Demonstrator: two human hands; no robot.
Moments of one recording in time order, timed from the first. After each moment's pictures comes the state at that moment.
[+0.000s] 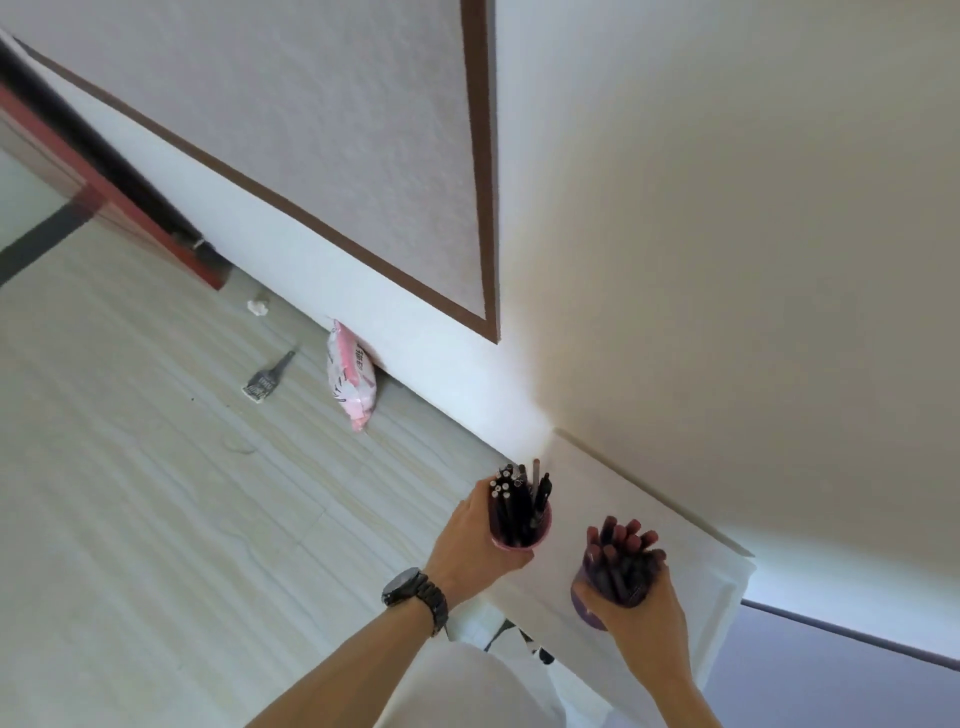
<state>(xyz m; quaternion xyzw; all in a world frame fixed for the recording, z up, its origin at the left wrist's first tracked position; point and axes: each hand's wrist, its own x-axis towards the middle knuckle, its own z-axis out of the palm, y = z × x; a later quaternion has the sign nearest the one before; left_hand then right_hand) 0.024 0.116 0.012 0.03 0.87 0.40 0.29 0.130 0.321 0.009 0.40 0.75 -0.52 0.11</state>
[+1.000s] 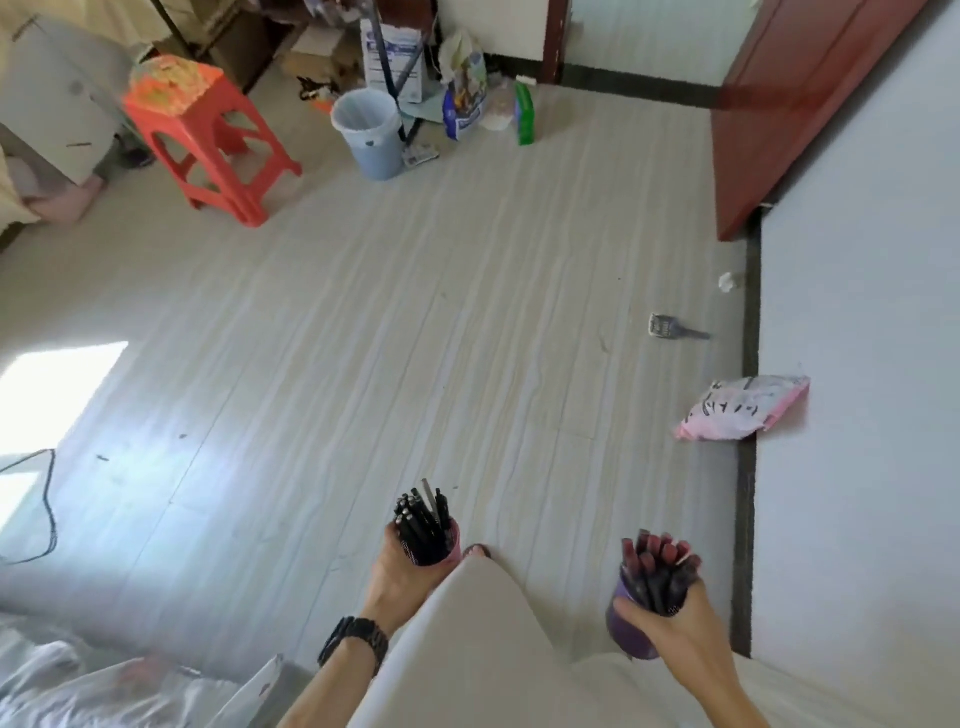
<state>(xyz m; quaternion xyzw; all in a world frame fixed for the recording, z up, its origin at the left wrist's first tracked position) 0.426 -0.259 0.013 -0.59 0.58 0.55 -0.05 0.163 -0.055 0.038 -0.10 0.86 -0.27 0.42</state>
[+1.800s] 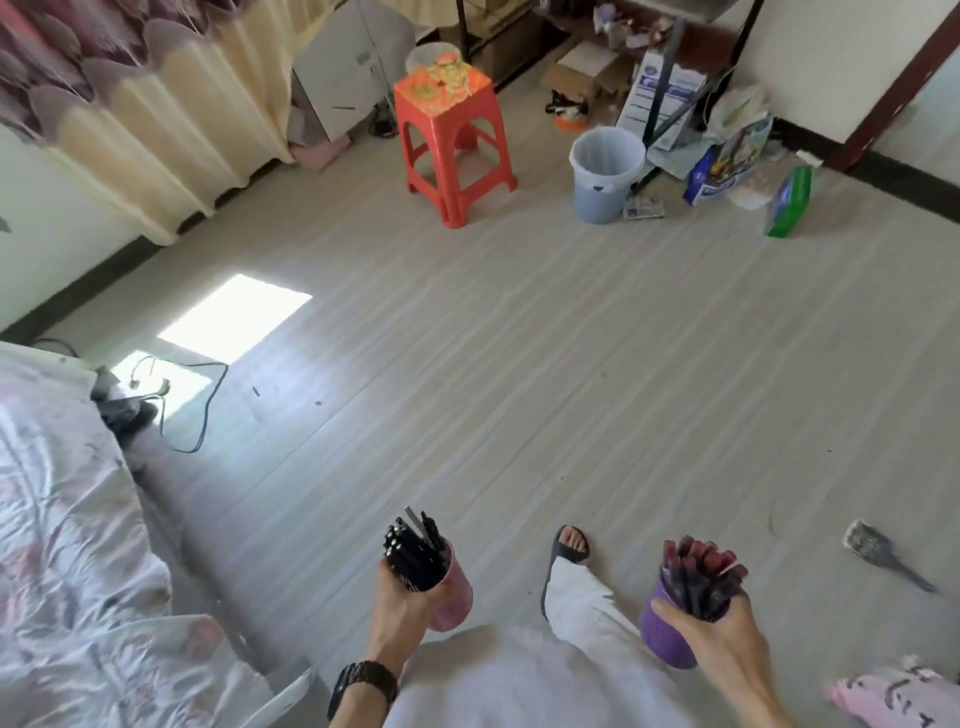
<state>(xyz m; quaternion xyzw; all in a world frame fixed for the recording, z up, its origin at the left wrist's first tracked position) 0.482 -0.486 0.028 -0.78 0.29 0.50 -0.24 0.116 -0.459 -0.003 -0.20 0.85 -0.17 0.46</state>
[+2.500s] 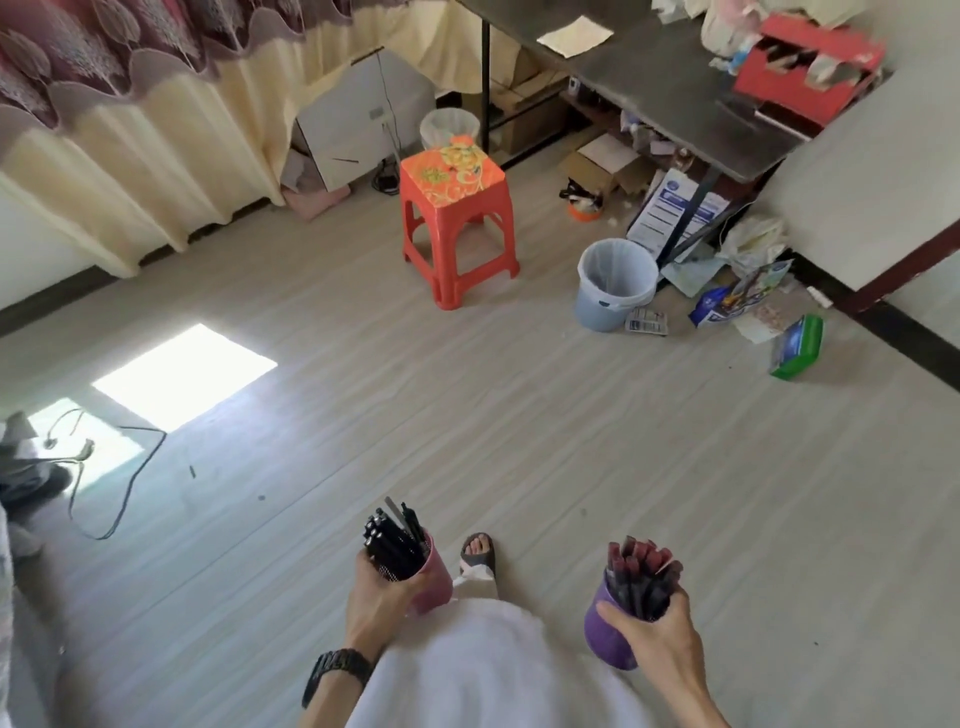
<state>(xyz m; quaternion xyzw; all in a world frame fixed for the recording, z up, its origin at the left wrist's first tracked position) 0.462 -0.872 0.018 -0.80 0.26 0.48 -0.25 0.135 -0.871 0.032 -0.27 0.83 -0.17 0.45</state>
